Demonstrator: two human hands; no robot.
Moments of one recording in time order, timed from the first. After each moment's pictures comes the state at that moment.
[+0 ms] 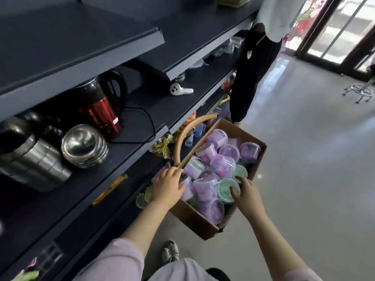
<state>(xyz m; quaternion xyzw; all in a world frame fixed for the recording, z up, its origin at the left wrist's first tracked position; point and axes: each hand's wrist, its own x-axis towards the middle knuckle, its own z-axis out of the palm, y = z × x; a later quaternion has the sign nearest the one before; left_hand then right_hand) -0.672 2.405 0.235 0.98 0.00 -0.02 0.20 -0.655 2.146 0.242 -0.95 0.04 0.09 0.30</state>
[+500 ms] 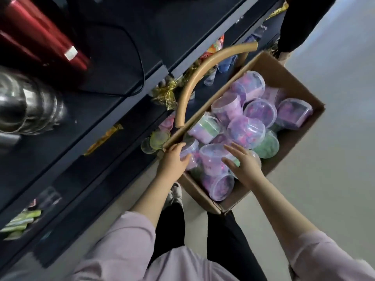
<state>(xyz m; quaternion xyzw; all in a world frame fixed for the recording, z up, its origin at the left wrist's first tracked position) -0.600 2.381 0.093 0.87 0.23 -0.17 0.40 -0.533 2.150 0.101 -0.91 -0.12 0.28 0.26</state>
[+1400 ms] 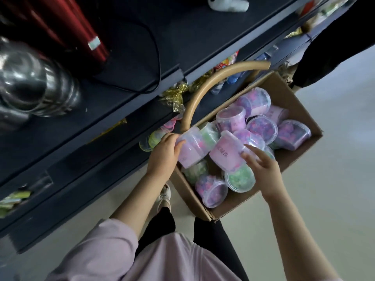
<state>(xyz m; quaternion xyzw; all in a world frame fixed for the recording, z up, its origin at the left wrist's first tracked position) -0.591 2.393 0.133 0.91 0.22 0.03 0.34 -0.504 2.140 0.157 -0.81 0.05 0.26 0.53</state>
